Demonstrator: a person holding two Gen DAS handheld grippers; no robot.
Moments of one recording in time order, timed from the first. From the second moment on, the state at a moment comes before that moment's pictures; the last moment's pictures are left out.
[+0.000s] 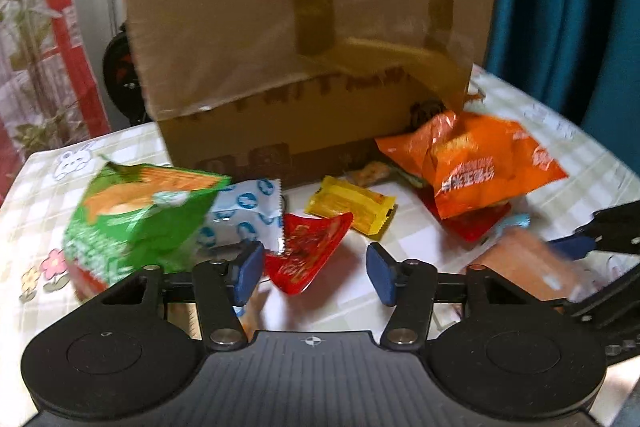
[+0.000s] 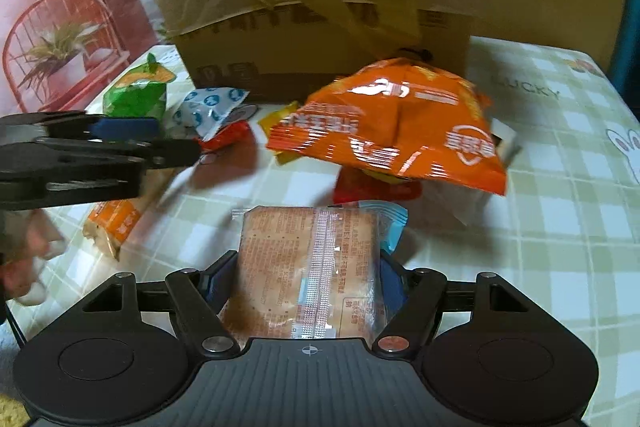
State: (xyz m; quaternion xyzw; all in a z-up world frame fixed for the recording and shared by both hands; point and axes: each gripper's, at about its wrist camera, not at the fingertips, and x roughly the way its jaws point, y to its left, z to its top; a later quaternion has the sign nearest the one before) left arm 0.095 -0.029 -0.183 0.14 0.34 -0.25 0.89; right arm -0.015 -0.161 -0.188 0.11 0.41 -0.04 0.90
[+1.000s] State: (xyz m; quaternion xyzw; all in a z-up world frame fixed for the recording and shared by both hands) left arm 0.064 0.028 -0.116 0.00 0.28 -0.24 0.93; right arm -0.021 -0.157 -0.160 0.15 0.38 0.02 0.91
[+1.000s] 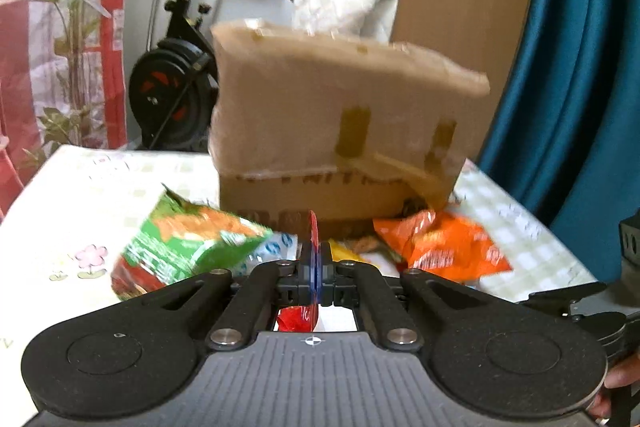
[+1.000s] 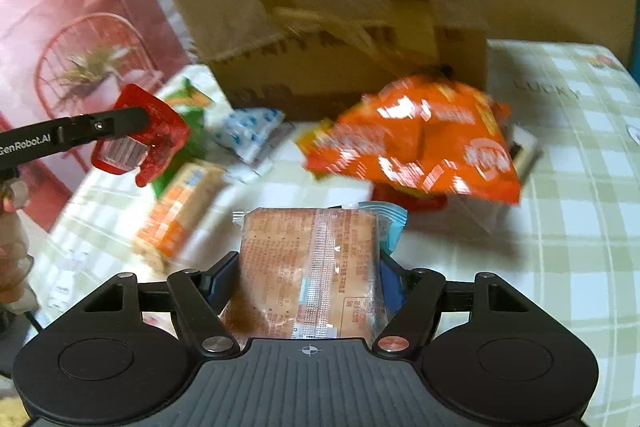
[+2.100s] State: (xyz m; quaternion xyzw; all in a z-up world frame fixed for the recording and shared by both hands) left arm 0.229 -0.052 -0.008 -0.01 0.17 -0.23 0.96; right arm 0.145 -0.248 -0.002 0.03 0.14 -0.08 0.99
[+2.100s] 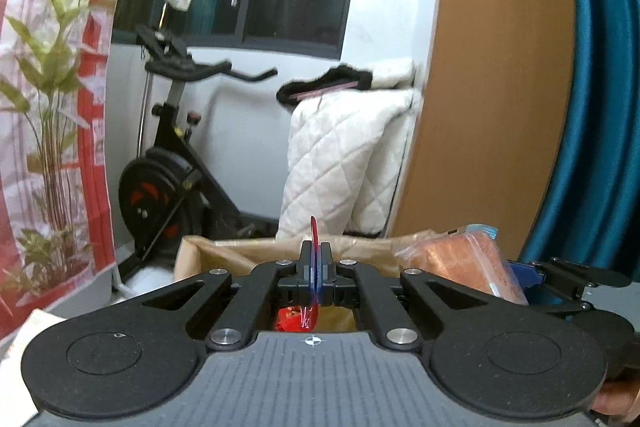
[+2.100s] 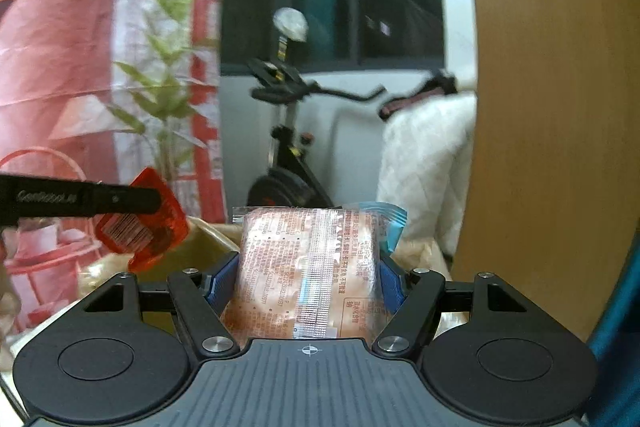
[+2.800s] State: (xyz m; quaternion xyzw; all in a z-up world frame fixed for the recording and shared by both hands) left arm 0.160 0.050 -0.041 -0.01 0.24 -0.21 0.95; right arm 0.033 -0.251 -0.043 0.09 0.14 -0.05 0.99
